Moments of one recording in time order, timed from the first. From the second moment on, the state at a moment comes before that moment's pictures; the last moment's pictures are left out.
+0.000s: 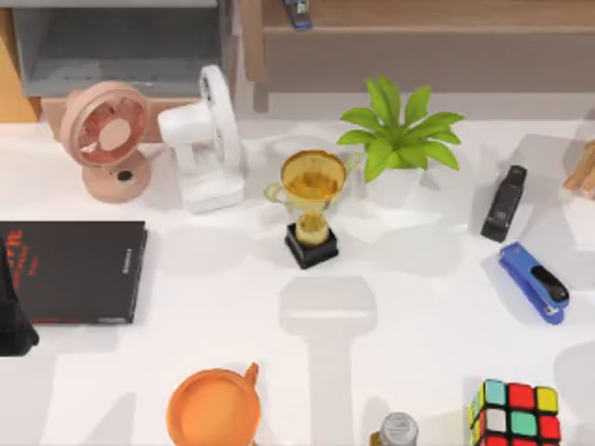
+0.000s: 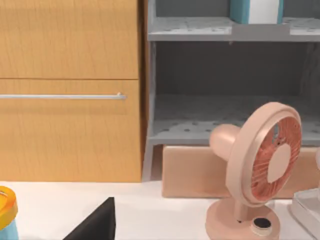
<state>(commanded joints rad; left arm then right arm) 0.00 0.00 0.00 0.00 0.00 0.00 -0.54 1.80 0.79 1.07 -0.55 0.14</state>
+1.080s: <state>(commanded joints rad) 0.00 0.00 0.00 0.00 0.00 0.00 0.48 1.38 0.93 -0.82 -0.16 0.86</state>
